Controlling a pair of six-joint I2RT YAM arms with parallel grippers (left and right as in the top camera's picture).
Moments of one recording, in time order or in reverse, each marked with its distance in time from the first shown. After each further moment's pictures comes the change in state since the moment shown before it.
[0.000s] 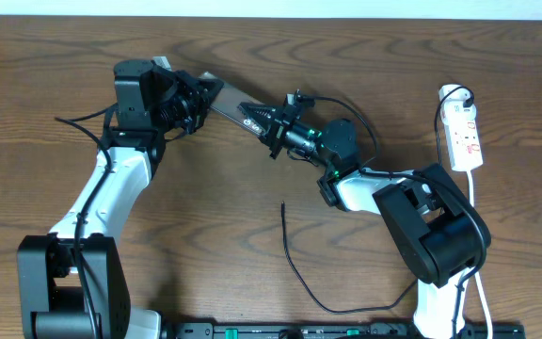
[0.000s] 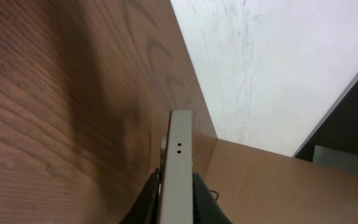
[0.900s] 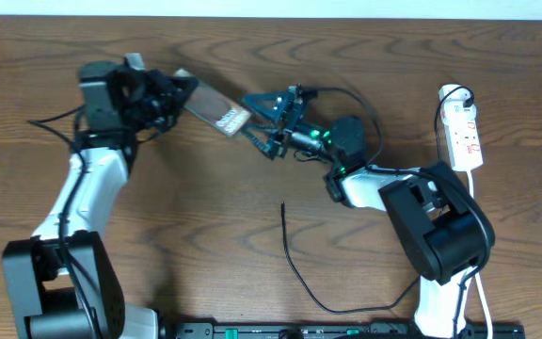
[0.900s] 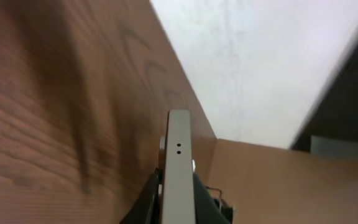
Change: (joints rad) left arm 0.155 0.001 0.000 0.004 0.152 0.142; right arm -0.050 0.000 0.002 0.004 -0.152 -0.290
